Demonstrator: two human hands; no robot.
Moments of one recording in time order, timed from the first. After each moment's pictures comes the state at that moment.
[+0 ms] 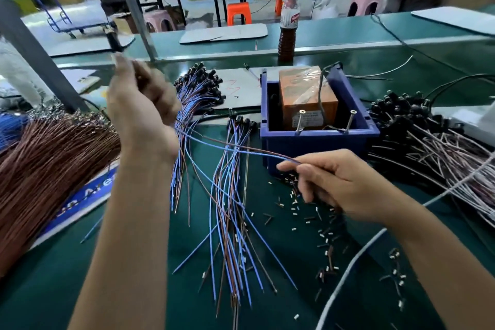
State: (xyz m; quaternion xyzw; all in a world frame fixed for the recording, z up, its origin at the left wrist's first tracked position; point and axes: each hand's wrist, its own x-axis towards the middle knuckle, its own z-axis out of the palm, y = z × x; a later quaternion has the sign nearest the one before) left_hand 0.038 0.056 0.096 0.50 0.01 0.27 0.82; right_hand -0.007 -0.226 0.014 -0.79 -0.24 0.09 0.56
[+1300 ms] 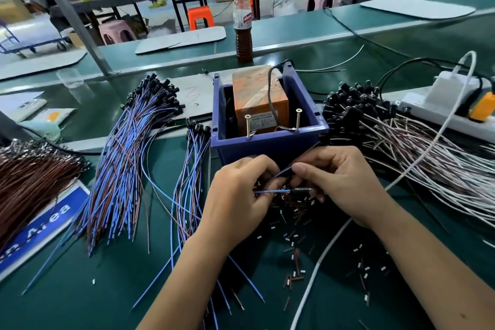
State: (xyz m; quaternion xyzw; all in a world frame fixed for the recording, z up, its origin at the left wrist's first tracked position) left_hand 0.005 -0.058 -0.014 0.85 -0.33 0.20 0.36; right_hand -0.014 -0.269 -0.015 -0.73 -0.10 -0.04 0.67
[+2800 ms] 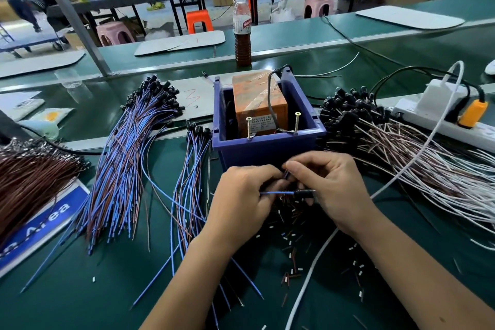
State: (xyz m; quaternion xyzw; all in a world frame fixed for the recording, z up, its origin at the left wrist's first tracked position) left_hand -0.001 -0.066 -0.007 0.85 -0.31 0.15 0.39; right_hand -0.018 -0.251 -0.022 -0.70 -0.08 -0.11 0.71
